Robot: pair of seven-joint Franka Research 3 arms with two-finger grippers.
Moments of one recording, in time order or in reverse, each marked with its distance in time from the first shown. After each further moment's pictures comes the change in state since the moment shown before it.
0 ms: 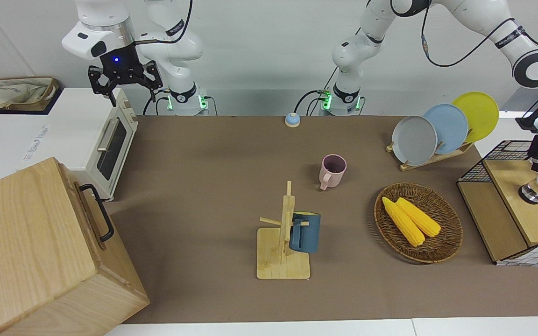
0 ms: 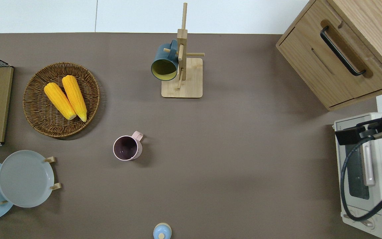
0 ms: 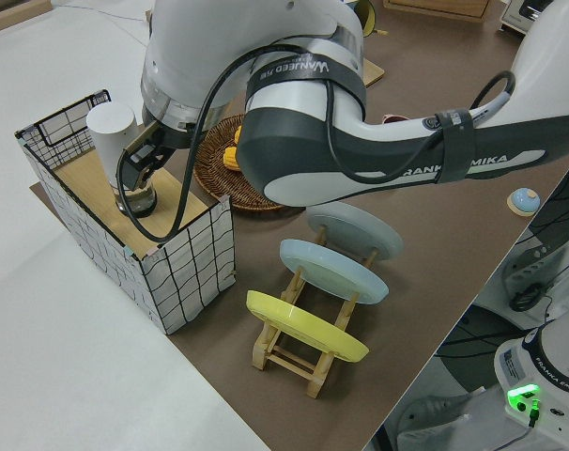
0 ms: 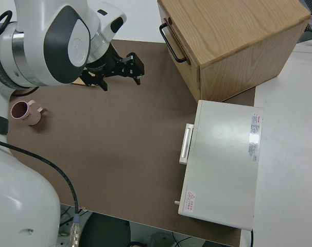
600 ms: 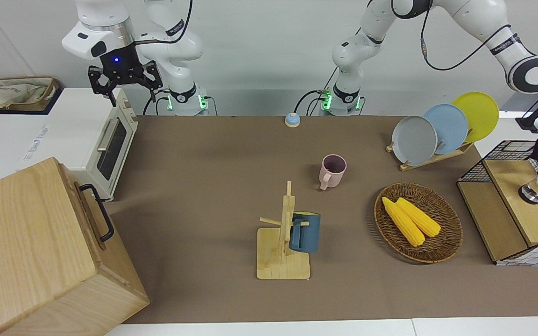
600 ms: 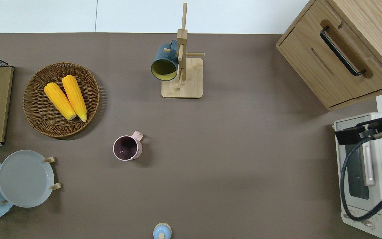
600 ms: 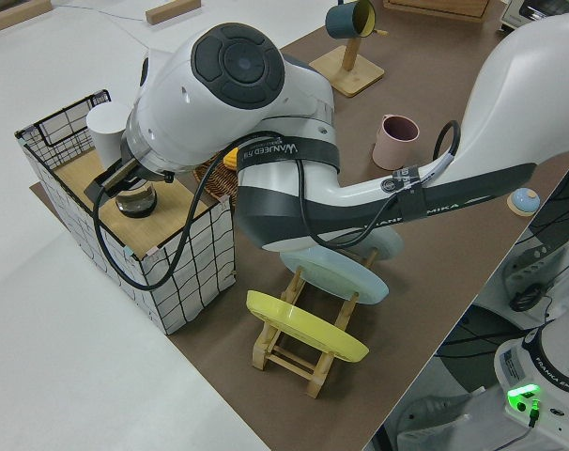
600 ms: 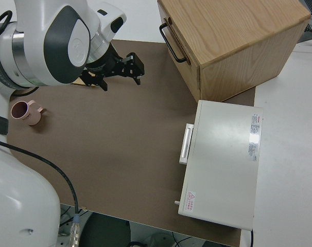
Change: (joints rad) left arm 0.013 0.051 -0.005 -0.094 -0.165 0.287 0.200; right arm 0.000 0.000 0.000 0.000 0.000 0.000 0.000
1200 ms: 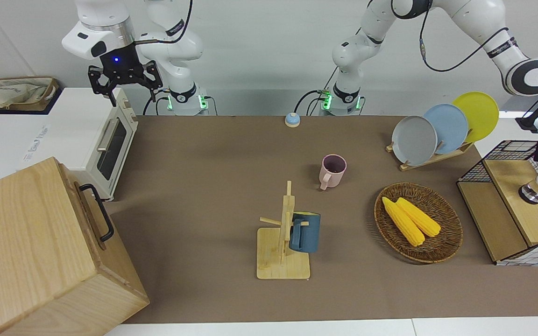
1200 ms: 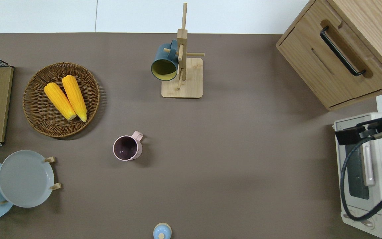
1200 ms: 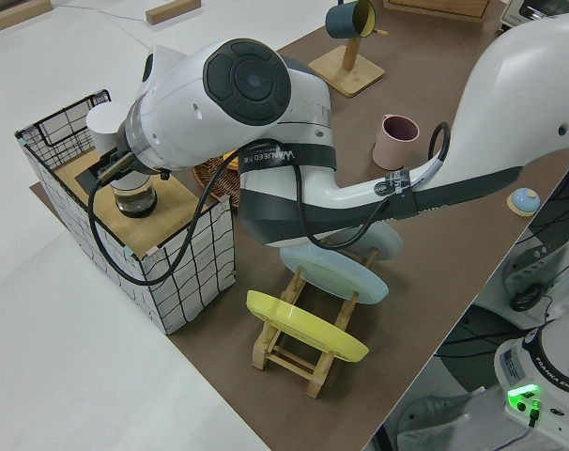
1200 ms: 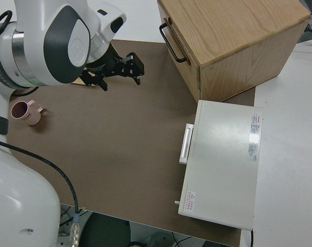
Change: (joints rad) left arm 0.001 0.020 -0.024 -0.010 -0.150 0.131 0.170; right arm 0.000 0.000 0.000 0.000 0.000 0.000 0.000
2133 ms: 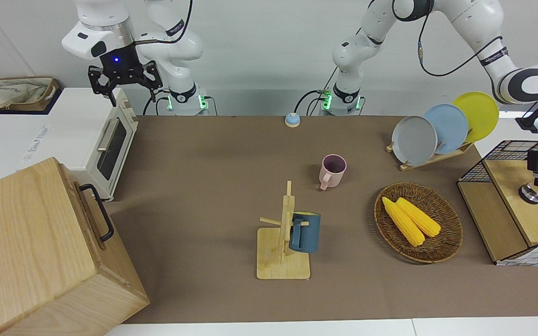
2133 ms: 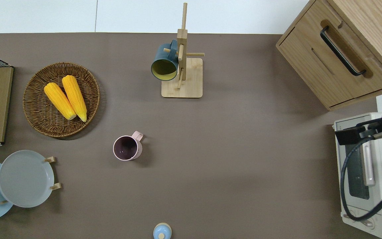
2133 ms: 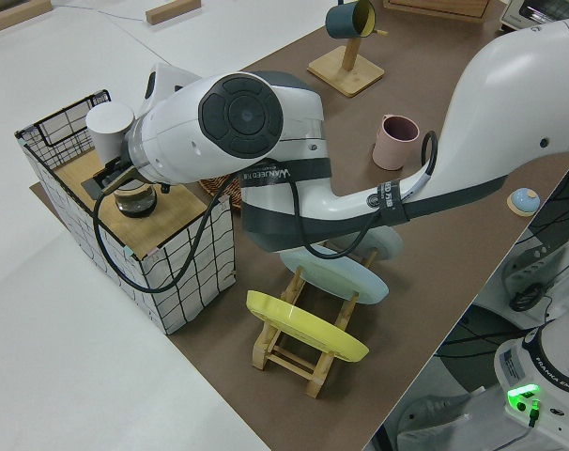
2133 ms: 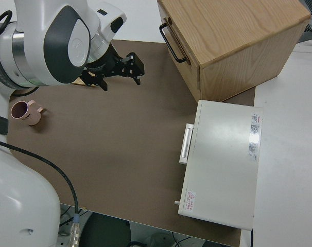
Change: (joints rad) left arm 0.003 0.027 -0.013 -0.011 -0.143 0.019 0.139; right arm 0.000 0.000 0.000 0.000 0.000 0.000 0.000
